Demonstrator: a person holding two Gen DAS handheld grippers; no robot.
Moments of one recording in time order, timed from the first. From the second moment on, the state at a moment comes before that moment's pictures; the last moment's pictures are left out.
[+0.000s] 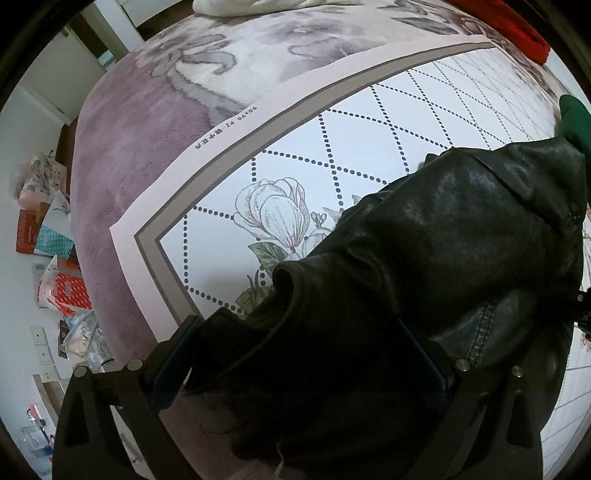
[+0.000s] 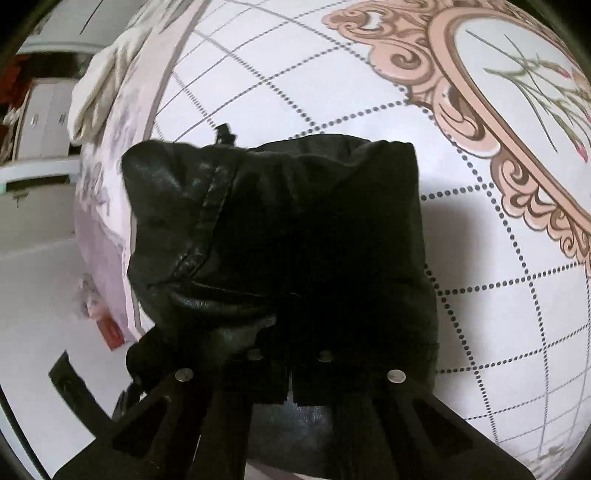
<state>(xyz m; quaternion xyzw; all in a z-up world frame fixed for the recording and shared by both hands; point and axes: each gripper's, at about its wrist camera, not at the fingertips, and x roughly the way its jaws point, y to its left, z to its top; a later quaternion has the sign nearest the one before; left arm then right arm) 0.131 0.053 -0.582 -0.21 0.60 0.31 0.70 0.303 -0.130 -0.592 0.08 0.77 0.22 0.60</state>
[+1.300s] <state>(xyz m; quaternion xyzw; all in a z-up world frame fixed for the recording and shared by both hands) 0.087 0.092 -0.573 -0.47 0.48 0.27 0.69 0.276 -0.161 -0.552 0.27 0.71 0.38 0.53</state>
